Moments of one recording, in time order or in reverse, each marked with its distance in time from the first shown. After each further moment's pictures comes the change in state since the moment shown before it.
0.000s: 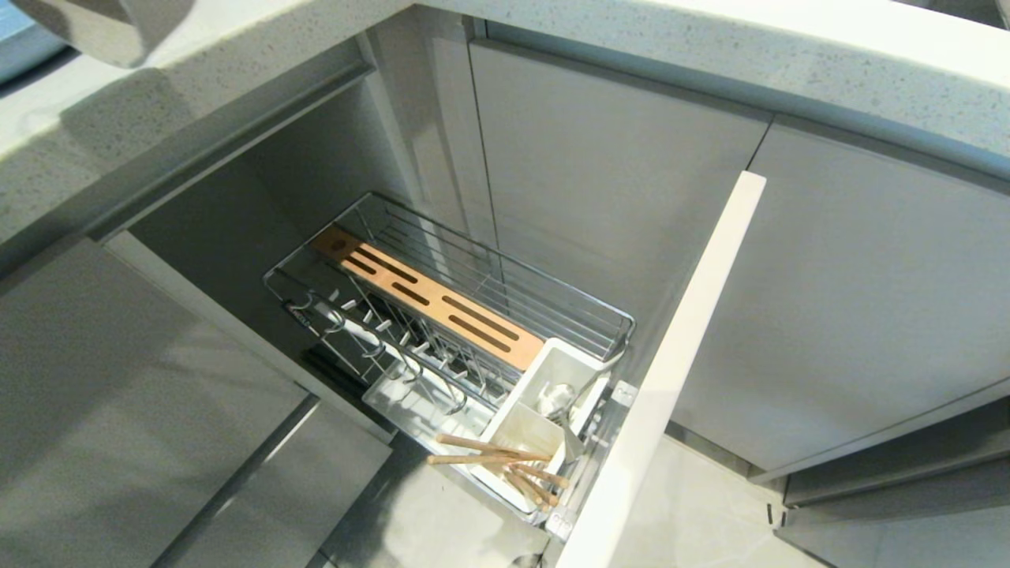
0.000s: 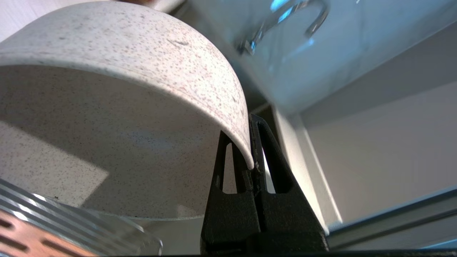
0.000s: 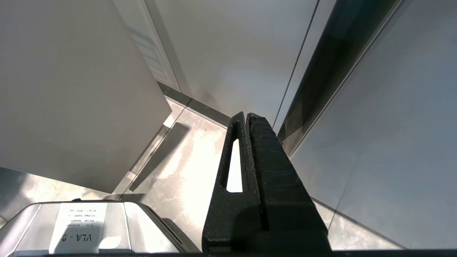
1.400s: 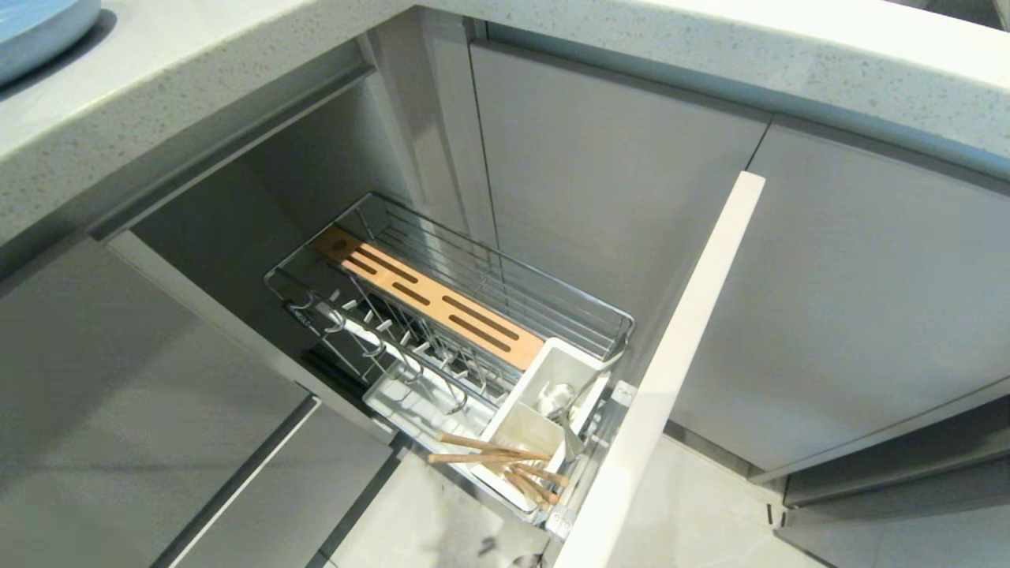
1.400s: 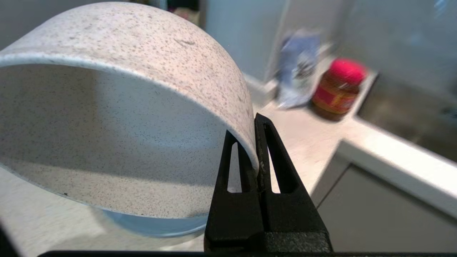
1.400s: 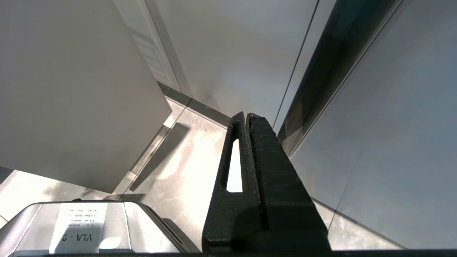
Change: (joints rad) left arm 1.221 -0.026 -0.404 0.387 -0.553 0.213; right arm 0.000 0.000 0.000 0.000 0.000 0.000
